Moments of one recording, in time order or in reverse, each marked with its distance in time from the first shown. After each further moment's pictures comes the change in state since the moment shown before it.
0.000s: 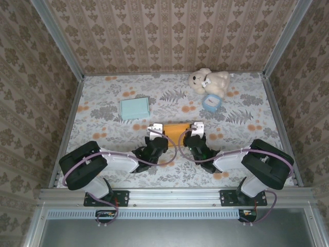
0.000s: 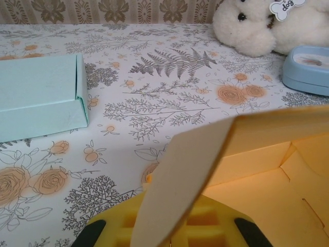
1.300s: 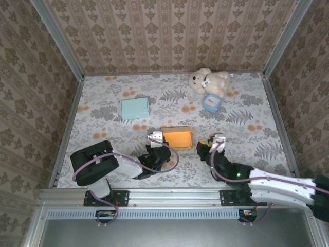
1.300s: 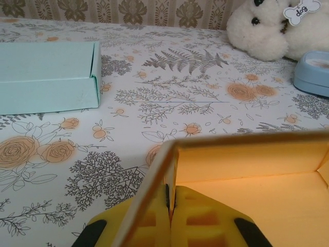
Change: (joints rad) left arm -0.096 0.109 -0.052 0.137 -0.176 -0.093; right arm 0.183 -0.846 -0.142 -0.744 0.097 0.234
